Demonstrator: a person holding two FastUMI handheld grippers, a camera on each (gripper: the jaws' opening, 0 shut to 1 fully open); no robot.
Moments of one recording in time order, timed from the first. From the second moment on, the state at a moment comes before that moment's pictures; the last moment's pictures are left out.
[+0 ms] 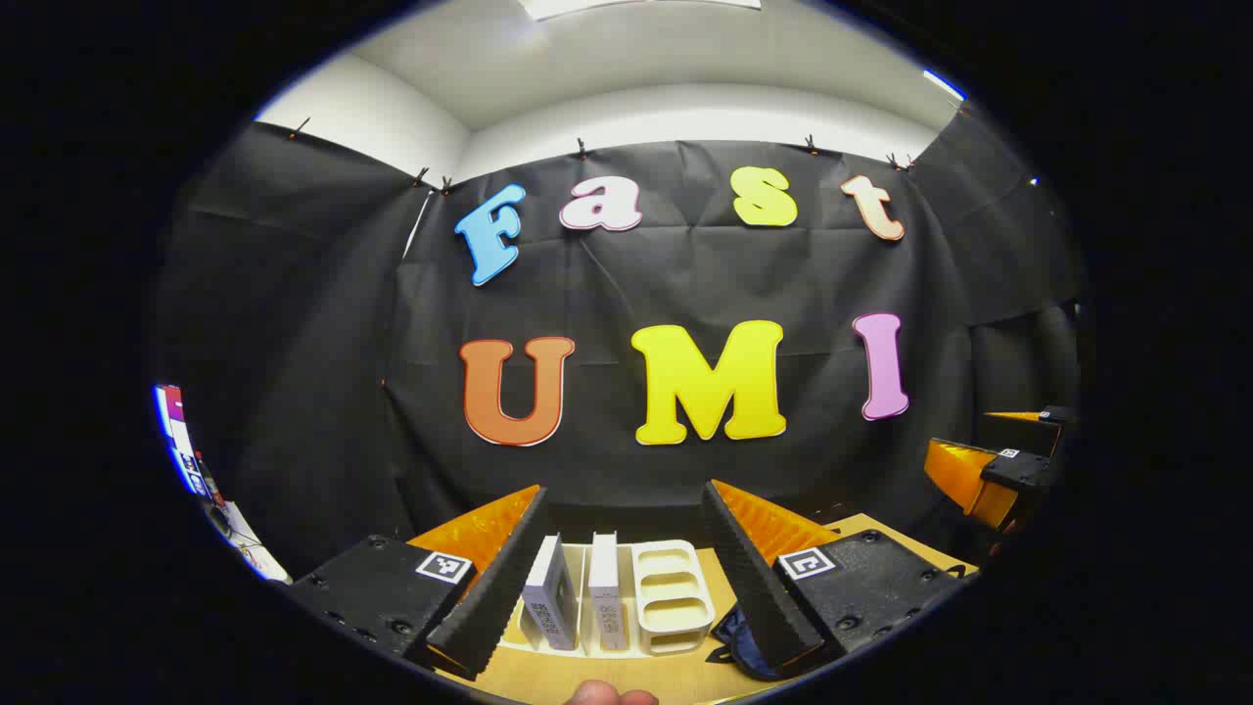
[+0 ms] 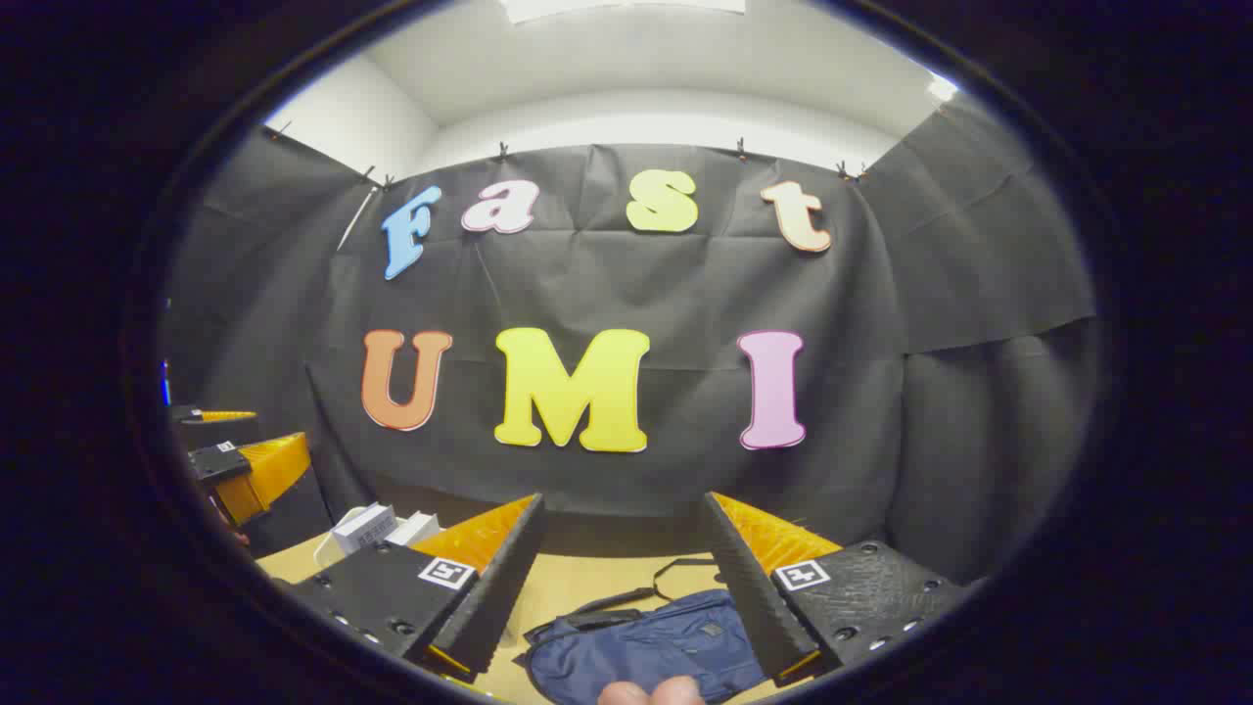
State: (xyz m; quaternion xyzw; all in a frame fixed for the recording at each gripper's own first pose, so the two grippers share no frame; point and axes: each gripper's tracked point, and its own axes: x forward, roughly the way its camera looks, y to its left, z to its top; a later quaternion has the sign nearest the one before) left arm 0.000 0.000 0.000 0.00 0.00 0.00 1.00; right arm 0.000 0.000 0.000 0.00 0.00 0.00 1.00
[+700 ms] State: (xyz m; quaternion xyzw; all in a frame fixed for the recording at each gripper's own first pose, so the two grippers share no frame) left arm 0.023 0.016 -0.008 0.00 0.00 -0.01 1.00; right arm 0.005 0.030 -0.003 -0.02 0.00 -0.01 1.00
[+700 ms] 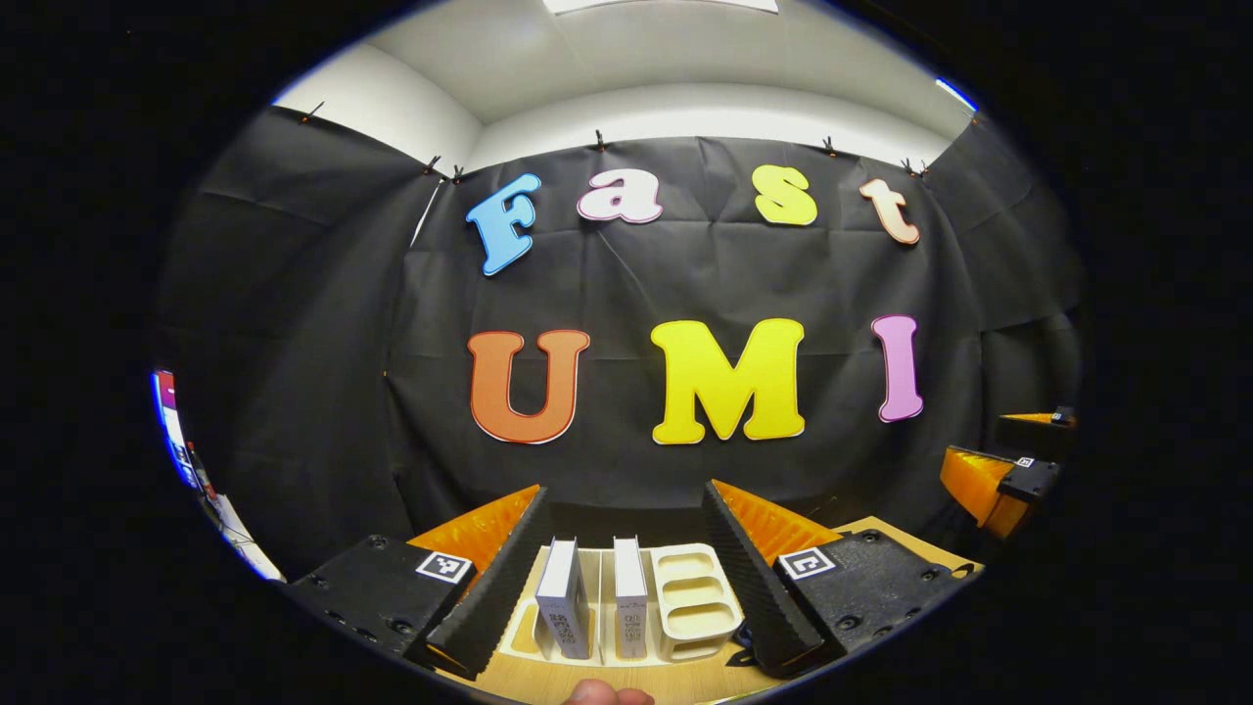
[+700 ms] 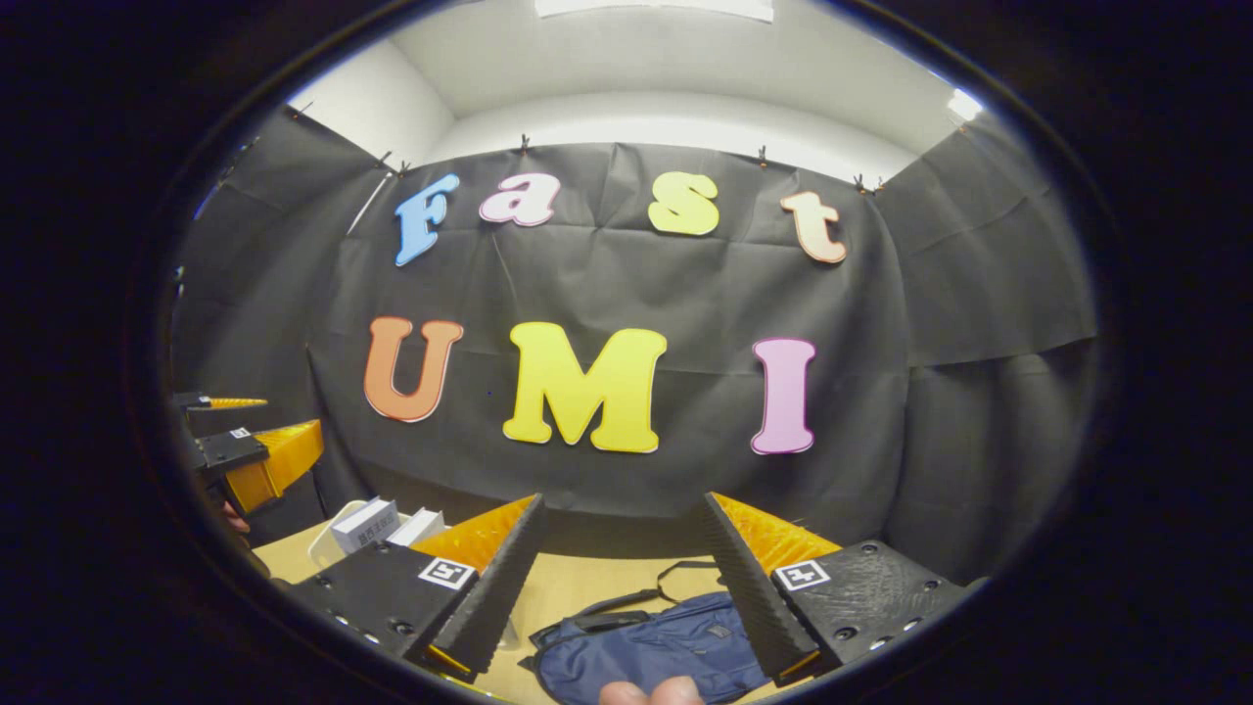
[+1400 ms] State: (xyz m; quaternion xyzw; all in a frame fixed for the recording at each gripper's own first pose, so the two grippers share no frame) left arm 0.021 0.019 -0.006 0.01 0.00 -0.01 1.00; right arm 0.009 0.035 -0.007 -0.01 0.01 0.00 1.00
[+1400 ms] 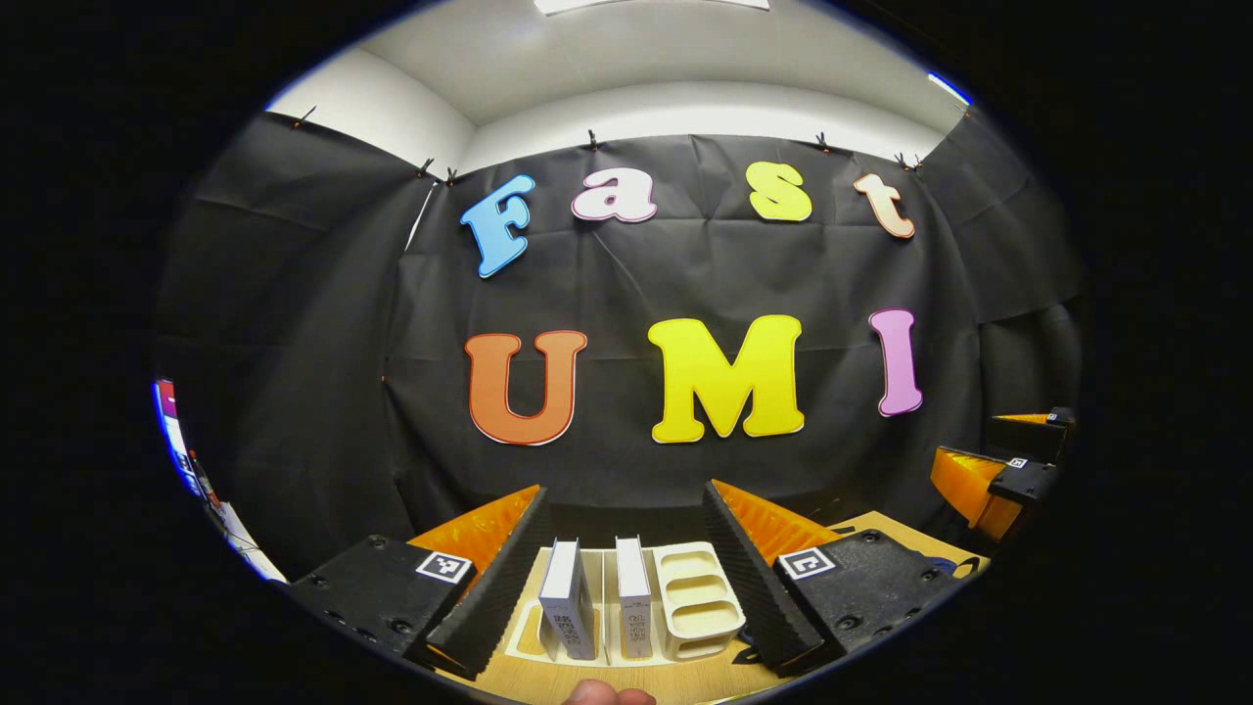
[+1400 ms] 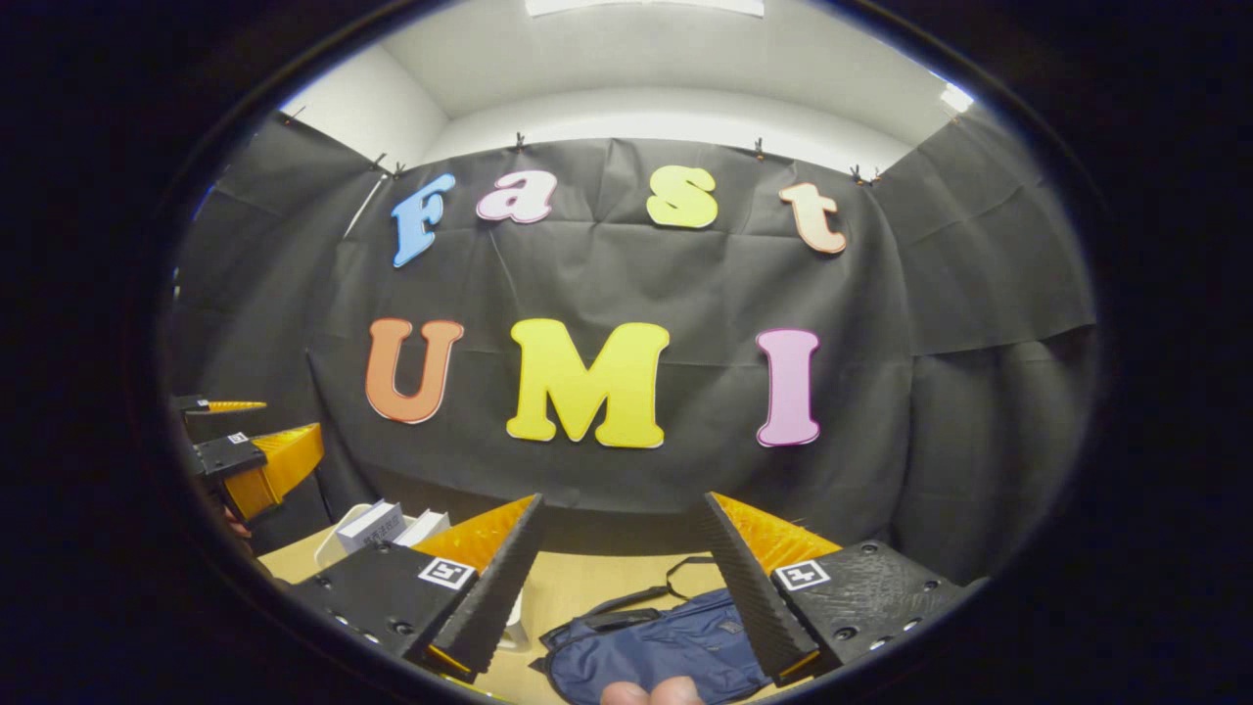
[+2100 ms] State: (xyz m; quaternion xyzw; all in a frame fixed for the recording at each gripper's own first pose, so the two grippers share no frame) left arm 0.022 0.020 -0.015 0.00 0.01 0.00 1.00; right arm 0.010 0.037 -0.008 -0.01 0.01 0.00 1.00
